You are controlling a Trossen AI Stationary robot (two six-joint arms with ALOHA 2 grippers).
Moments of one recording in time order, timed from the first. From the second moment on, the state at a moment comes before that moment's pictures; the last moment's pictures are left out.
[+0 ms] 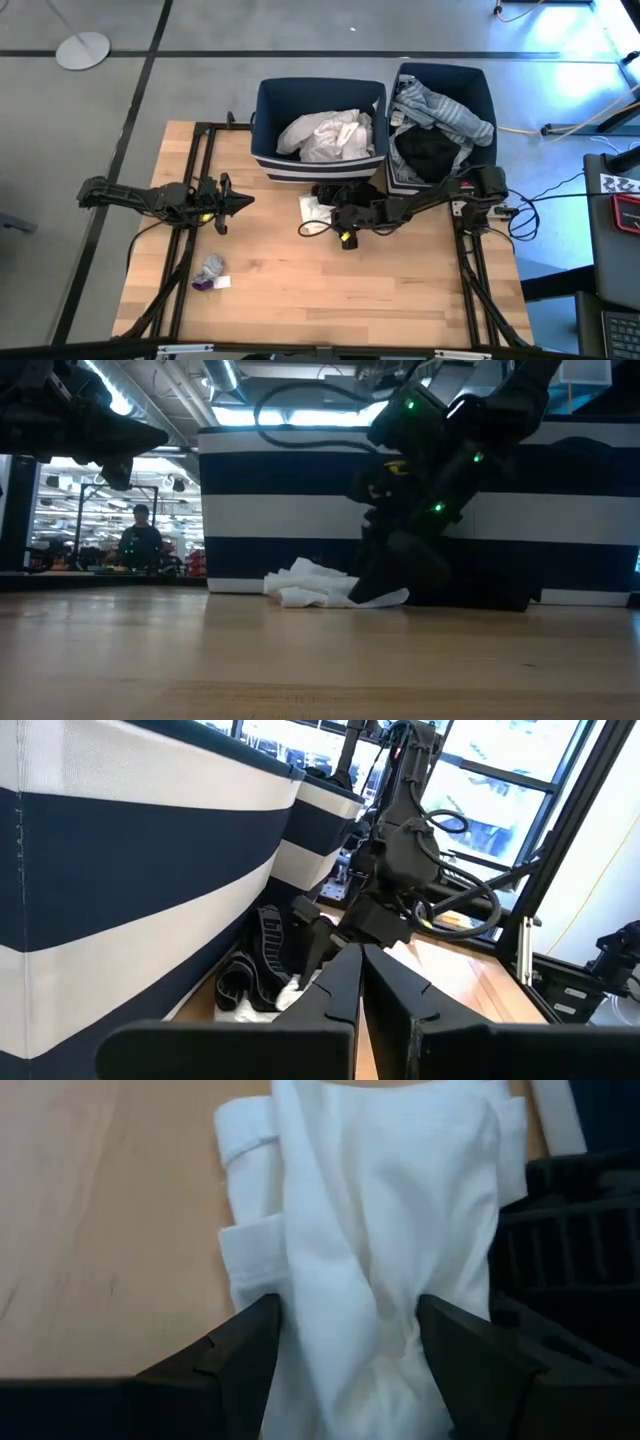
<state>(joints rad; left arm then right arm) -0.15 0.10 0.01 0.14 -0.32 -0.25 0.08 1.86 0.89 0.14 0.26 -0.18</state>
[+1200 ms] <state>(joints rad) -0.15 0.10 0.01 0.14 -0.32 -0.25 0.25 1.66 1.08 -0.03 0.49 -0.30</state>
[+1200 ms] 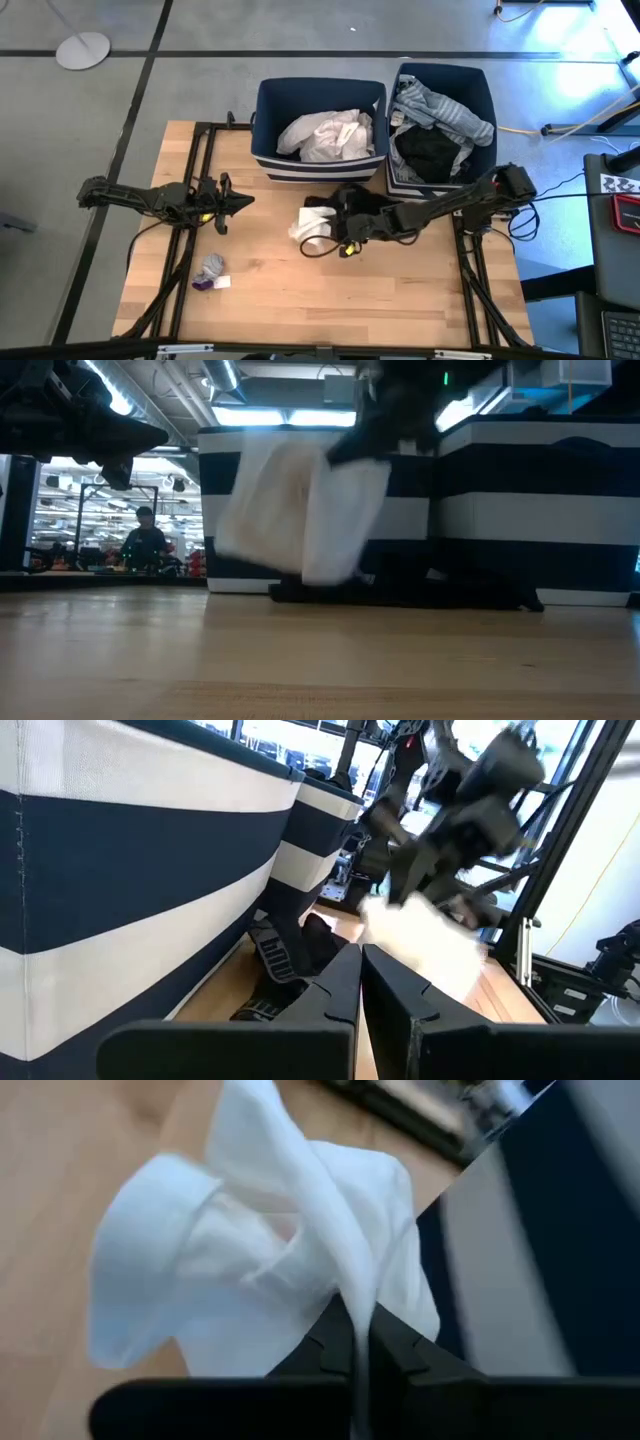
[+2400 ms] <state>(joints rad) -0.15 0.10 0.01 0.14 -0.32 -0.25 -0.08 1.59 1.73 -0.29 0.72 -0.65</state>
